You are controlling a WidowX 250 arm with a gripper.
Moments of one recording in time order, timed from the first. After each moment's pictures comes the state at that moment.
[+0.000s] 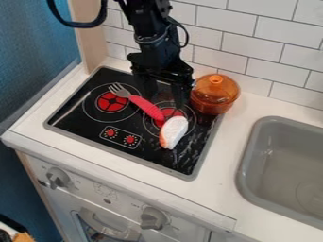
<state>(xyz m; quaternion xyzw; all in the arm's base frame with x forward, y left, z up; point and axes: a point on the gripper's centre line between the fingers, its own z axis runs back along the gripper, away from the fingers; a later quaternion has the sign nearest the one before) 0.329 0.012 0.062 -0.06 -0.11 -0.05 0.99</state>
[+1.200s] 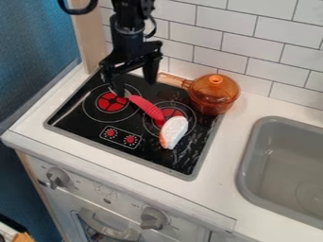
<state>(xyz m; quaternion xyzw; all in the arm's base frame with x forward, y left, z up) 0.351 0.090 0.038 0.03 -0.08 0.54 0.84</state>
